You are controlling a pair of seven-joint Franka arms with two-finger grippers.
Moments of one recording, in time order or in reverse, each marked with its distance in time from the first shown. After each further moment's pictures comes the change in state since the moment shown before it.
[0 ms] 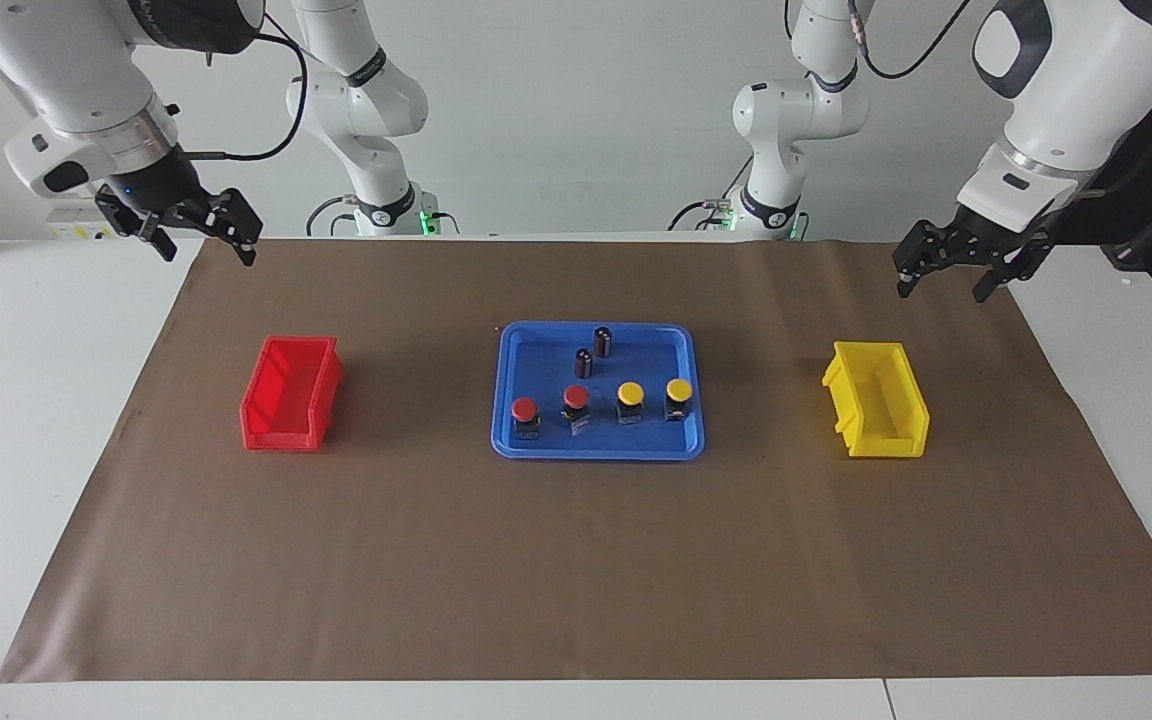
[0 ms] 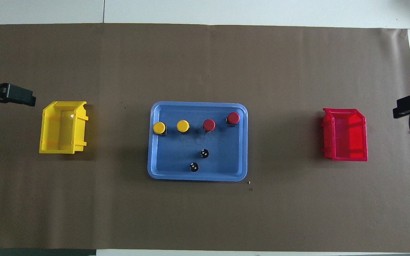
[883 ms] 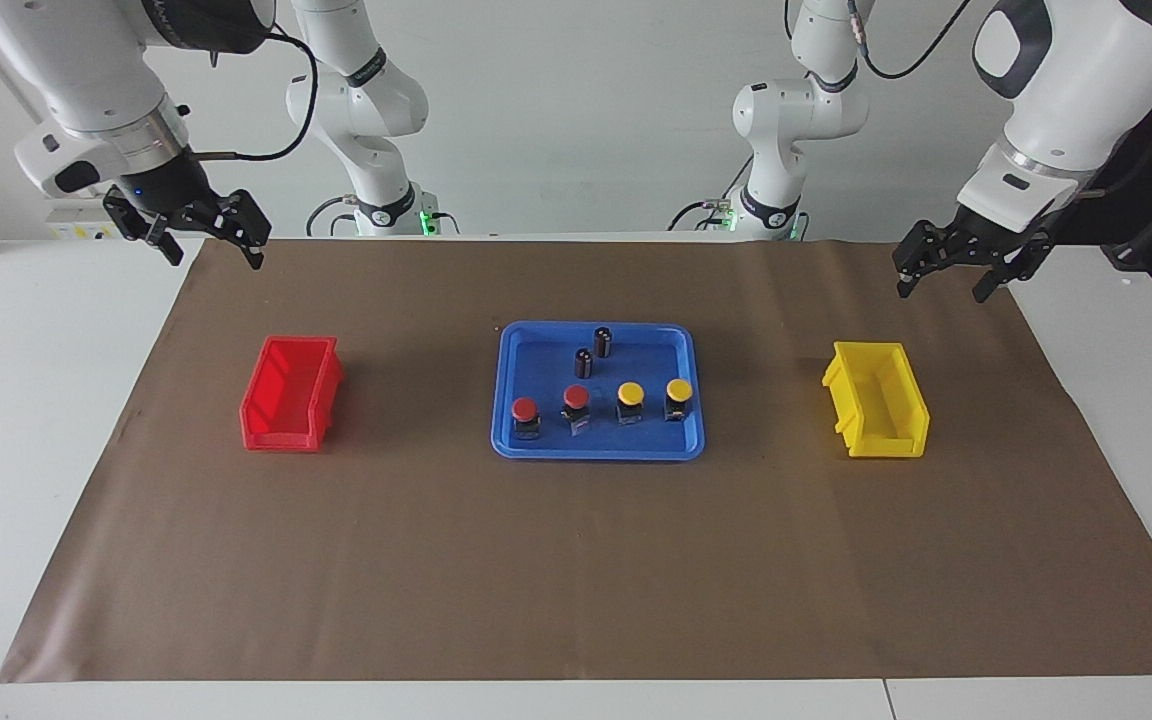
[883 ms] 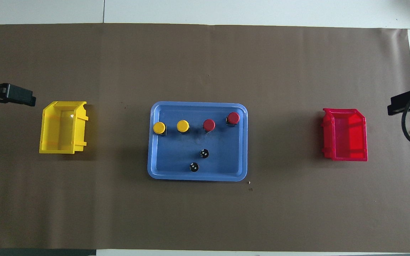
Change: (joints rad) left arm 0.000 0.000 0.000 0.000 0.000 0.000 0.000; right arm 0.008 0.000 0.020 -0.002 0.006 0.043 0.000
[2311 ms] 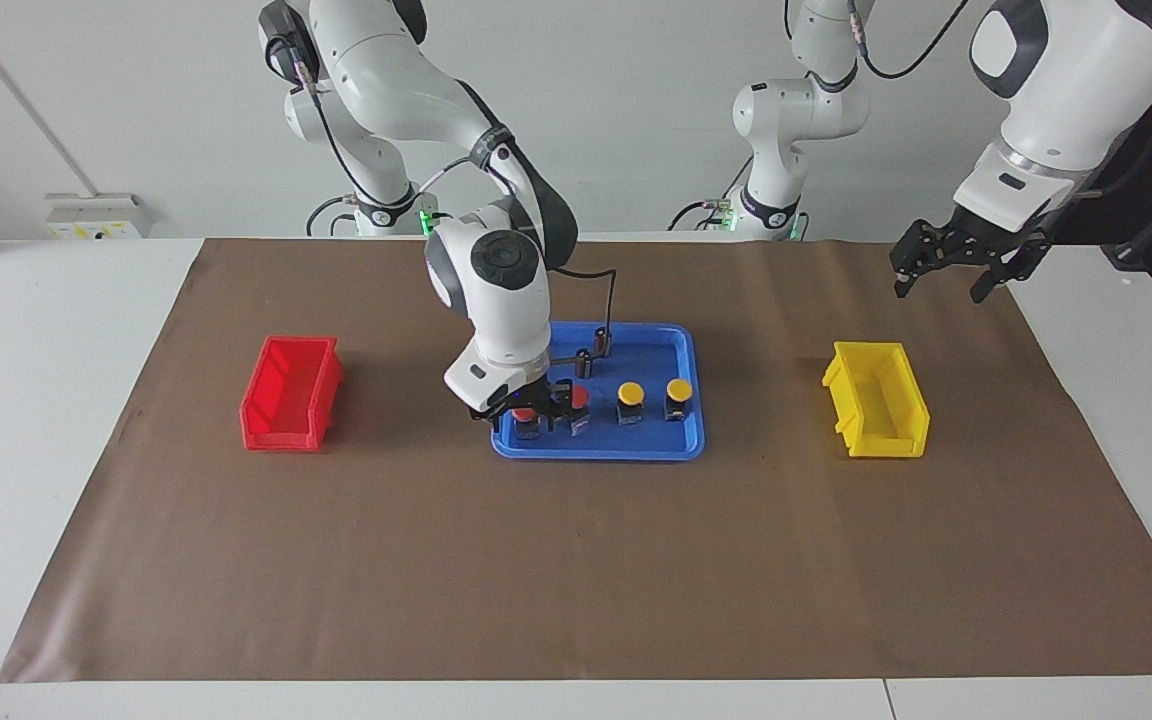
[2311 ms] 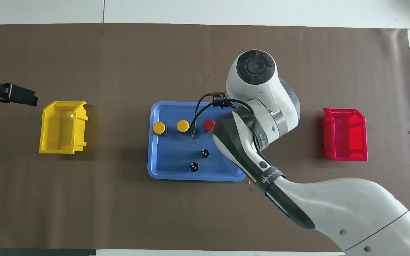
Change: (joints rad) left arm 0.000 0.000 -0.006 0.000 0.000 0.008 0.000; right arm 0.363 0.461 0.170 -0.079 -0.075 0.578 0.517
